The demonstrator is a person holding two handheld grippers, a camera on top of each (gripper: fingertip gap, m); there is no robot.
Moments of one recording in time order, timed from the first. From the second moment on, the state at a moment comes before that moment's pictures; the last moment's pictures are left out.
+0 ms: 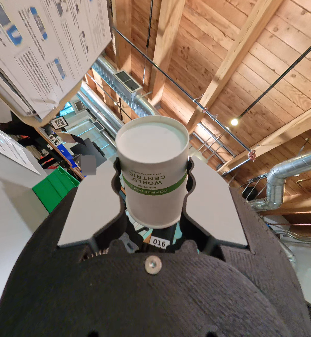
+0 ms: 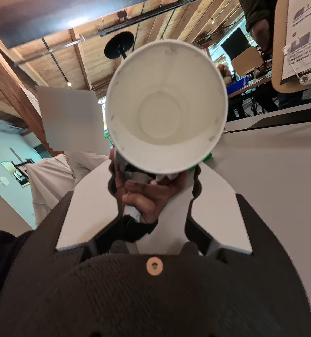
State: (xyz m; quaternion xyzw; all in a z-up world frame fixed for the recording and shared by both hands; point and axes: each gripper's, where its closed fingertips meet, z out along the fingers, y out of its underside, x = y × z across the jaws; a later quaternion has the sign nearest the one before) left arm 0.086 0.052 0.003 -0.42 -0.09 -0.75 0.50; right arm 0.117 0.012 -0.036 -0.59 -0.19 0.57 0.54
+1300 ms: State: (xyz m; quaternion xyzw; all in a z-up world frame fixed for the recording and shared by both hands) left arm 0.172 0.019 -0.043 -0.54 0.10 -0.70 0.45; right arm 0.216 0.067 0.023 -0.53 -0.09 0.61 0.59
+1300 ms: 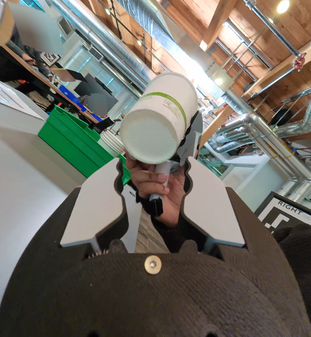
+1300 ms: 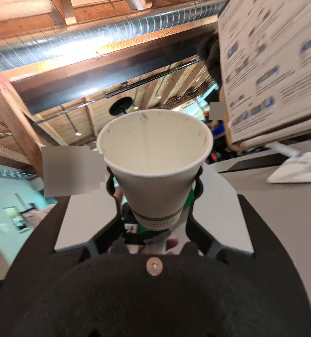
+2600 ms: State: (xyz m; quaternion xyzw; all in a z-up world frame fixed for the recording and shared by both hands) left arm 0.135 0.032 -0.064 -0.58 0.03 -0.67 0.46; right arm 0.551 0.152 0.049 -0.60 0.00 0.08 0.79
